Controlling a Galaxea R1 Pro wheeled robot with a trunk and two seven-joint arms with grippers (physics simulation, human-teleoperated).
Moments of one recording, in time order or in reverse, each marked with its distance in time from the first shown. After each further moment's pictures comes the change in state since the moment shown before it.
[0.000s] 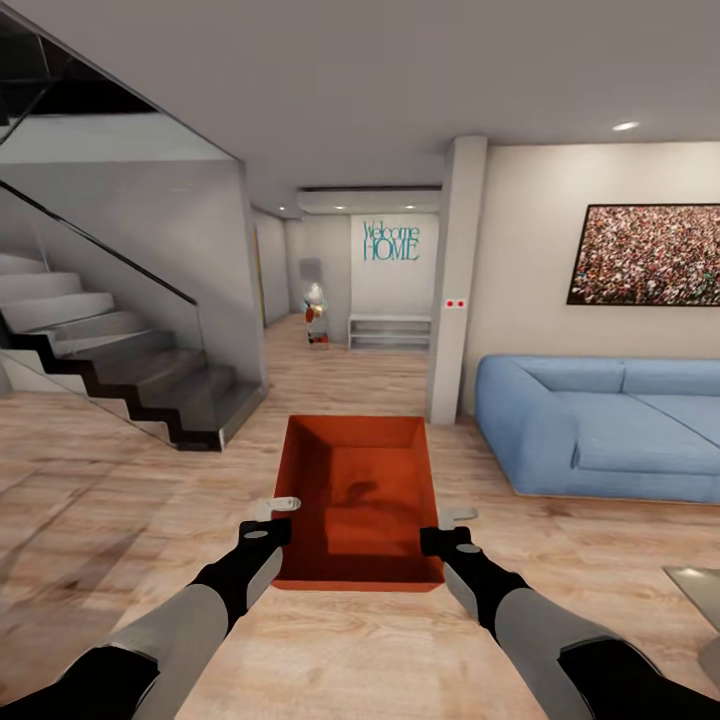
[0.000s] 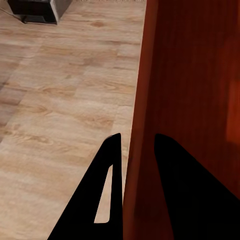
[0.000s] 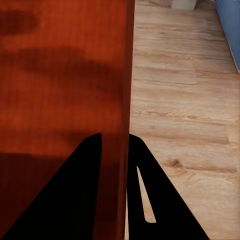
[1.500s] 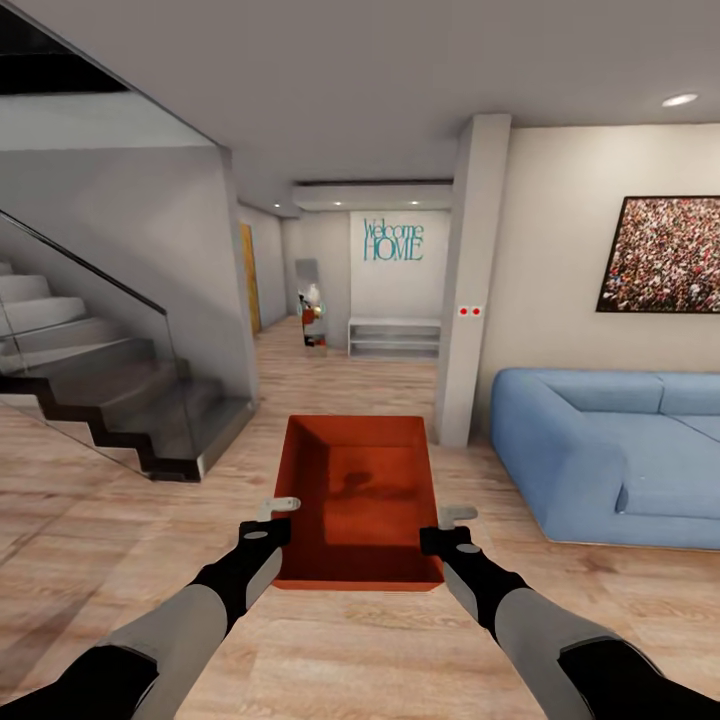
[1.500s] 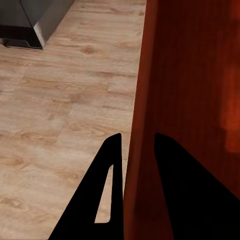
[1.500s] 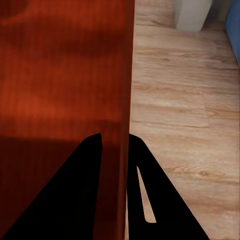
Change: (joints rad) left arm 0.000 0.004 -0.027 0.002 0.029 -0.007 0.001; right arm 0.000 0.000 0.003 -0.001 -0.001 -0.001 -0.002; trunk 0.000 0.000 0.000
